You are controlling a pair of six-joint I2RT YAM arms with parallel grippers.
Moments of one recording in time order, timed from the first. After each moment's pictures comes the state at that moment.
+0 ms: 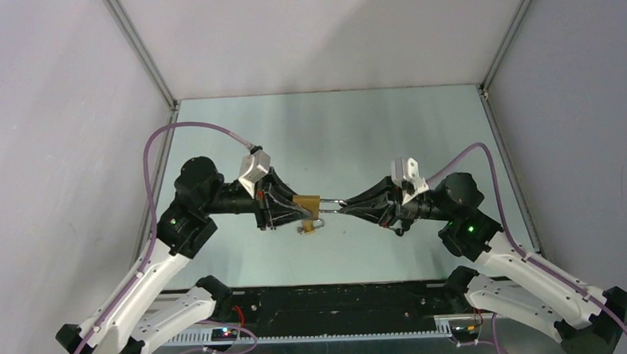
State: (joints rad) left arm -0.62 0.82 0.95 -0.16 0.98 -0.21; right arm 0.80 0.77 0.71 0.31 -0.71 0.07
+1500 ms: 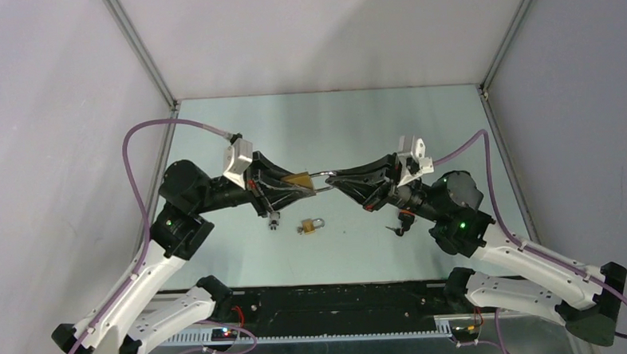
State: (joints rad) left arm -0.66 0.83 0.98 0.02 0.79 -0.25; right arm 0.99 0.89 0.83 0.45 -0.28 0.17
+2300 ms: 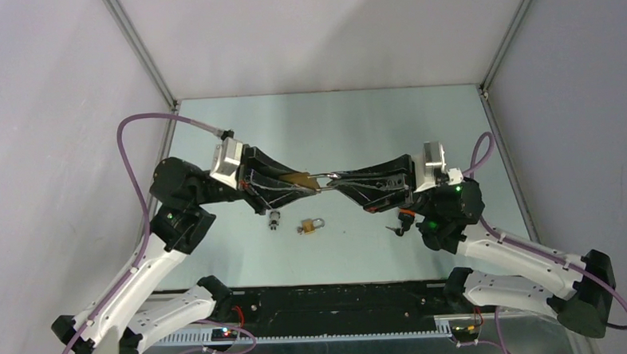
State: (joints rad) left arm -0.69 0.89 1.05 0.22 0.91 -0.30; right arm 0.98 0.99 0.79 0.93 -0.46 0.29
